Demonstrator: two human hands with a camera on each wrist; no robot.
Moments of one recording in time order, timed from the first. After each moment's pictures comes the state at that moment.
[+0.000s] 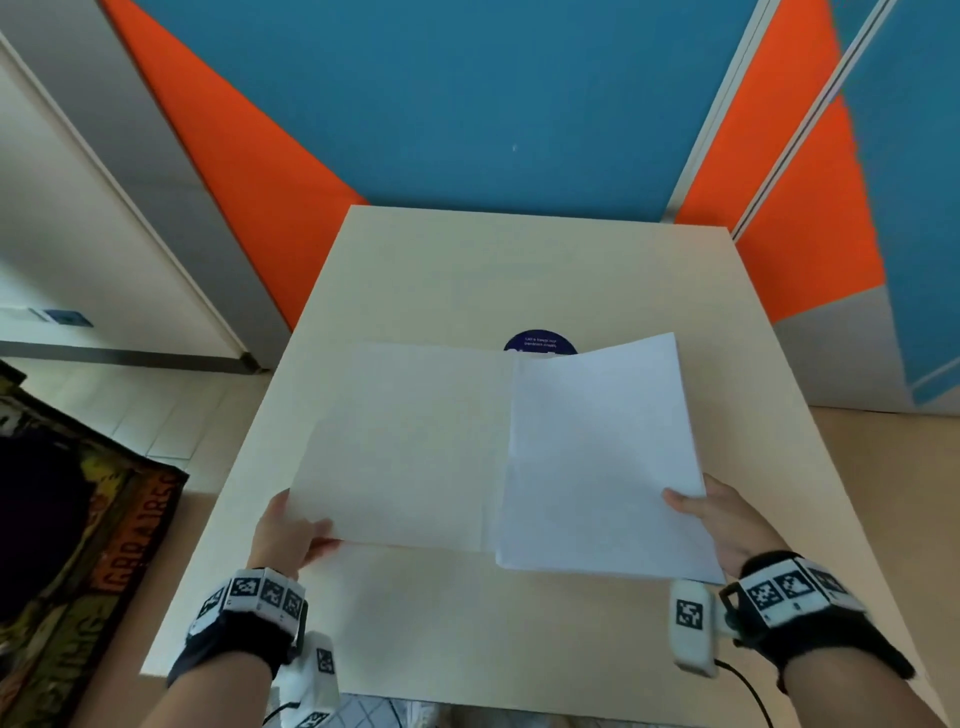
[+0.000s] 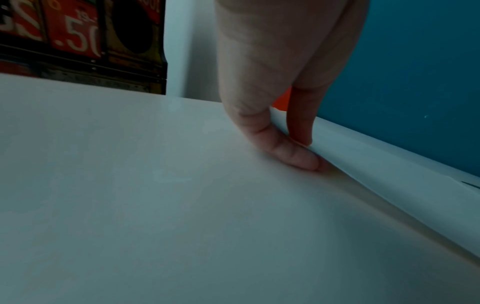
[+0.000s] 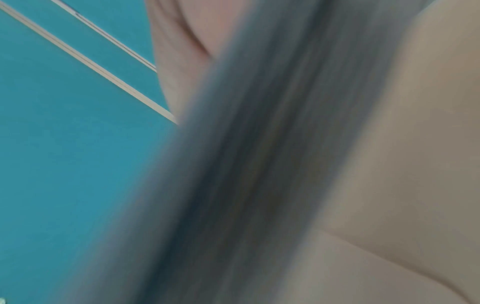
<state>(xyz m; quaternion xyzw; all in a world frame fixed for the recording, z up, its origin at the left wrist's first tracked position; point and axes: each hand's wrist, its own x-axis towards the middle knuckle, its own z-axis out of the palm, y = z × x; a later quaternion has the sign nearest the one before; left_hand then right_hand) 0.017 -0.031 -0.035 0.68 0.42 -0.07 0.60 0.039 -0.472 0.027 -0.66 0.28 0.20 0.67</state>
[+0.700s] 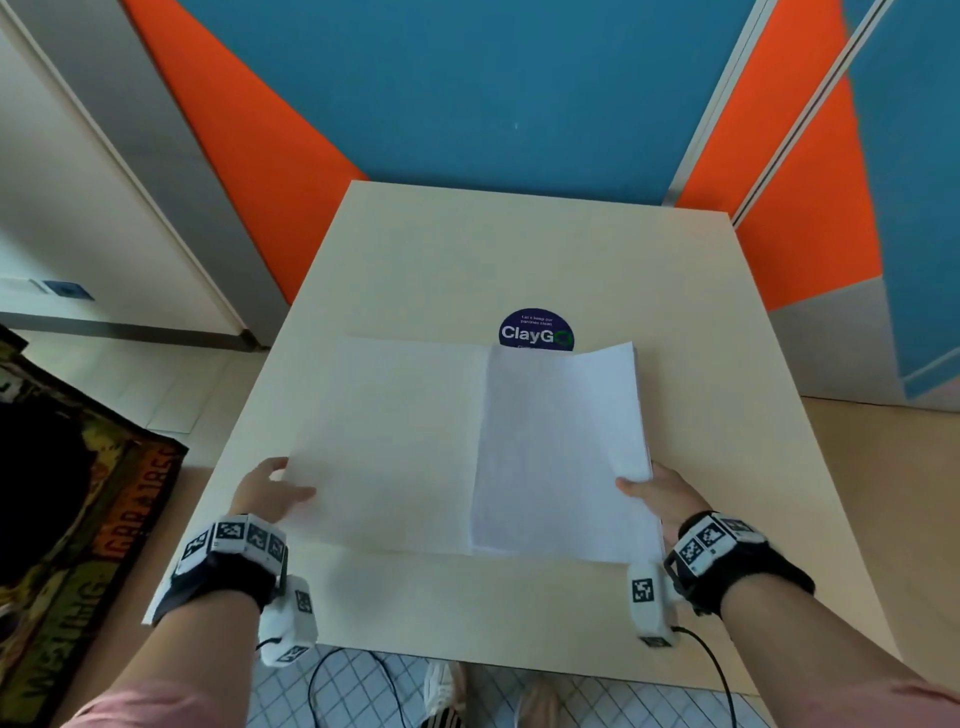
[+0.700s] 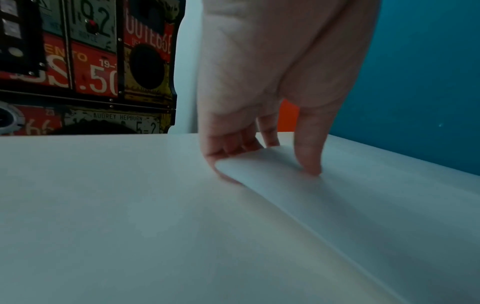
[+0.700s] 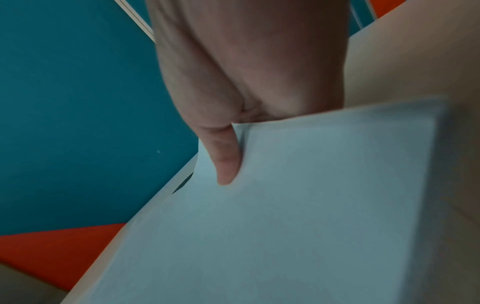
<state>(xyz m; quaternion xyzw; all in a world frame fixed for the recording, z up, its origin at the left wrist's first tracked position) 0.017 -0.017 -0.011 0.82 0.37 -0.15 0.40 0.046 -0.455 -0.020 -0.76 0.29 0.25 0.53</state>
